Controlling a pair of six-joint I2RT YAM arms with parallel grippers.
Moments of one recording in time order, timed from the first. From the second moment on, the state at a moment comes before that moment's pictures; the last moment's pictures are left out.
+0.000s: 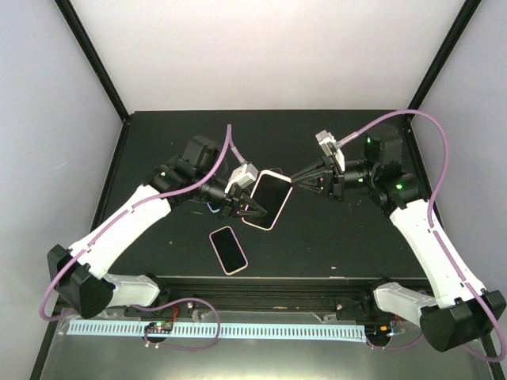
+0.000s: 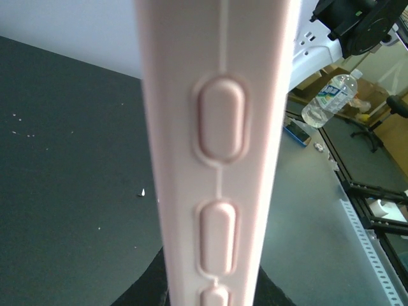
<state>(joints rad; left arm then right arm) -0.61 1.28 1.24 -0.71 1.11 0.26 0.32 1.12 1.17 -0.41 -1.32 0.14</state>
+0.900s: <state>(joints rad) -0.61 1.28 1.24 -0.72 1.14 0.21 0.31 1.14 1.15 -0.34 -1.36 0.20</state>
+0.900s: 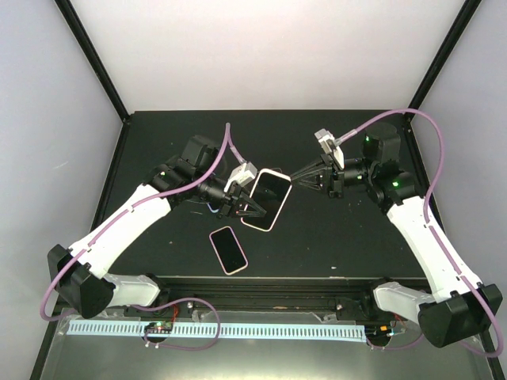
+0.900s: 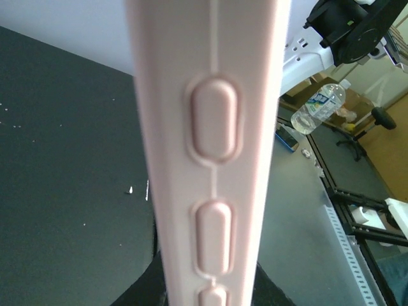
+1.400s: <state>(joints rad) -0.61 1.28 1.24 -0.73 1.14 0.18 0.31 1.14 1.12 -0.27 -1.37 0.24</state>
